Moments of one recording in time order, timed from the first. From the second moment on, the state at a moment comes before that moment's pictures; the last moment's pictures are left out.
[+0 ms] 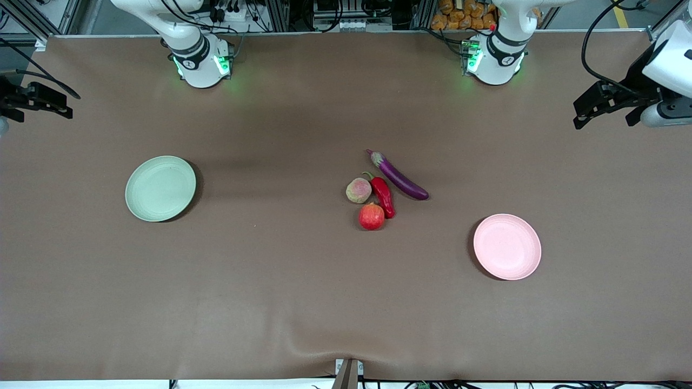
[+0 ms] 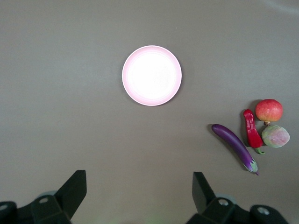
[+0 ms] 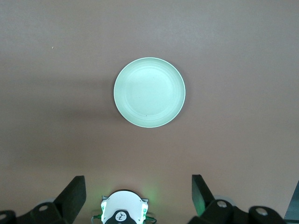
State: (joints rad) left arm 0.04 -0.06 -0.19 -1.53 0.01 1.51 -0.20; right arm -0.02 -0.05 -0.08 -1.59 -0.04 1.36 -0.18
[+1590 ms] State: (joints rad) left arm 0.04 -0.04 -0.19 -1.55 0.01 1.50 -0.20; right arm -0.02 -0.05 -0.08 -1.60 -0.02 1.36 -0.18
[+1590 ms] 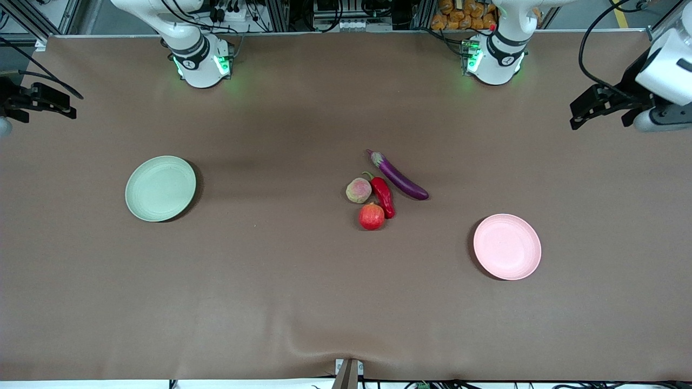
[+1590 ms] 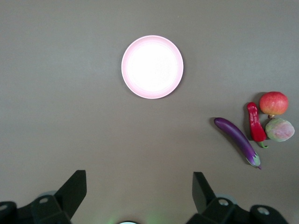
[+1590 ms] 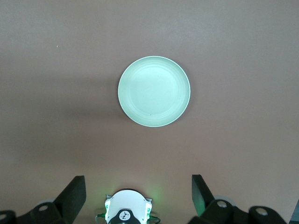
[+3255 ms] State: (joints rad) left arm -0.12 0.39 -0.53 -2.16 0.29 2.47 -1.64; right arm -0.02 -0.05 -0.08 -1.62 -0.02 1.35 -0.18
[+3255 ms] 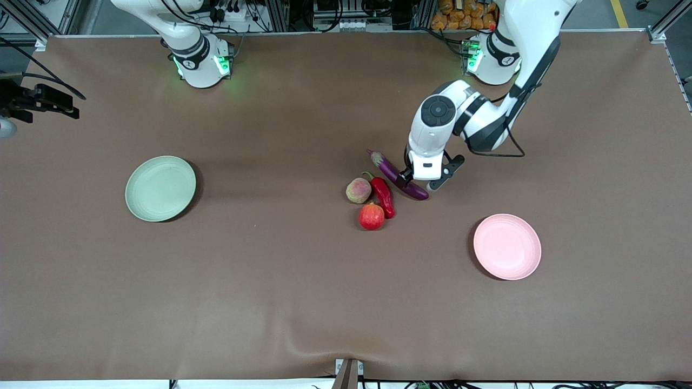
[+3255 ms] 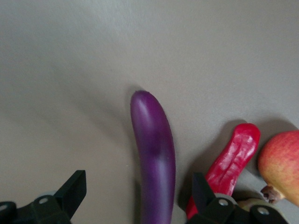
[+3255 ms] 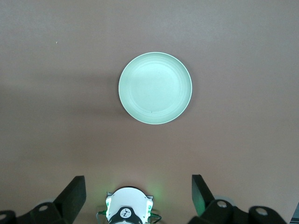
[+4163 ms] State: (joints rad) left arm -0.10 0.53 -0.52 -2.13 0.40 2.54 -1.72; right arm -0.02 -0.05 -0.08 -1.62 0.00 1.35 -0.18
